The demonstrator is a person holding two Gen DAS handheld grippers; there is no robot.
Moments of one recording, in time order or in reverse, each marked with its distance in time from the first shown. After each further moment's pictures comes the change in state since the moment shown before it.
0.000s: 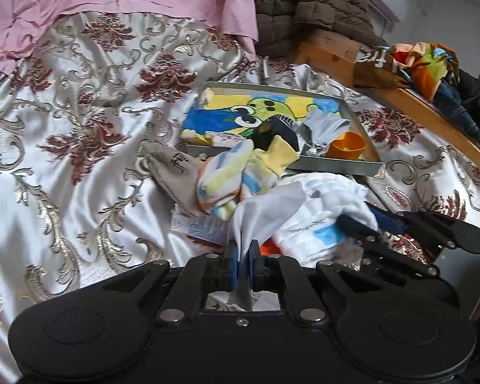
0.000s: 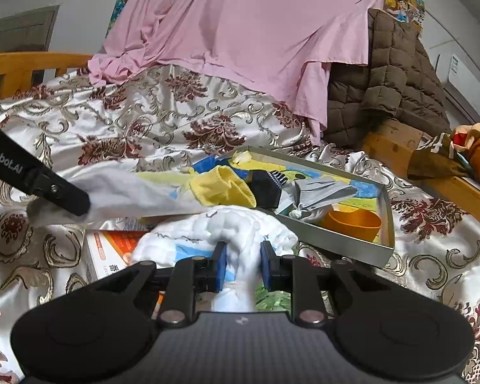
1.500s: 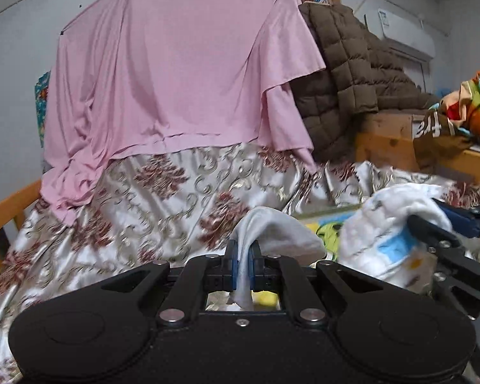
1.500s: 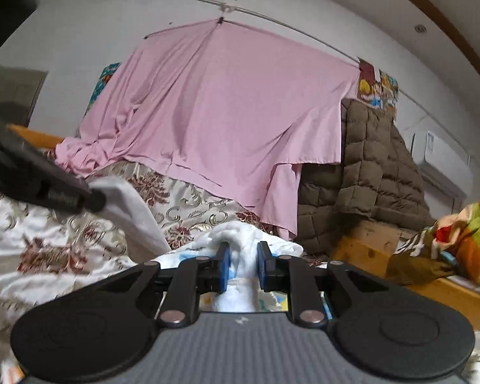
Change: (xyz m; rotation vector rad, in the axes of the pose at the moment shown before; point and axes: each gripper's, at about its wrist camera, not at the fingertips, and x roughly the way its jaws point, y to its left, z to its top) left arm 0.024 -0.060 0.104 0.195 -0.408 0.367; right arm 0.048 -0.056 0.073 0.003 -0.383 -0.069
